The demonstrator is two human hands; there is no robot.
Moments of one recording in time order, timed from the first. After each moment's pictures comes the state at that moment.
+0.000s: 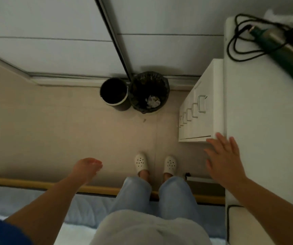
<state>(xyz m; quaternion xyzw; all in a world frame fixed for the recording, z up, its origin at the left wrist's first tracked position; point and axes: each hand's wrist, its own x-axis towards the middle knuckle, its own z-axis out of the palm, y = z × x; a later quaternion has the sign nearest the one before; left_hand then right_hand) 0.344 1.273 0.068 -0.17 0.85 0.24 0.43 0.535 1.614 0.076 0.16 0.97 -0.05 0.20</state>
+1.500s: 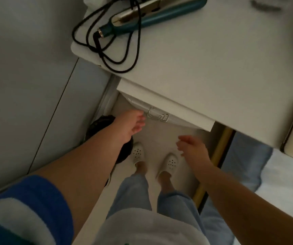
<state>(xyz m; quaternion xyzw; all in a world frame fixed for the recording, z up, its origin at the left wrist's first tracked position) 0.223 1.688 0.026 0.15 0.69 0.10 0.70 0.385 1.579 0.038 0.80 0.16 -0.55 -0.17</state>
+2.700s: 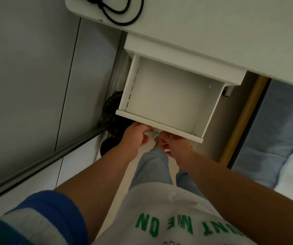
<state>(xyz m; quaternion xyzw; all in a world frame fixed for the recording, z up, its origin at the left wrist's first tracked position) 0.167 1.572 0.011 0.17 0.73 0.05 0.66 0.285 1.511 -0.007 0.69 -0.05 -0.69 -0.21</state>
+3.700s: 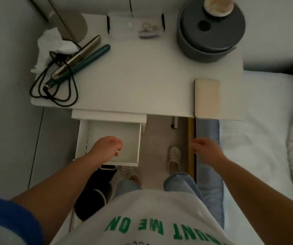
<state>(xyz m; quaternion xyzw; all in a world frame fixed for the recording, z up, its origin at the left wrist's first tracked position) 0.275 1.612 0.136 0.55 0.61 -0.12 0.56 0.540 1.447 0.123 0.86 0.20 -0.45 -0.14</state>
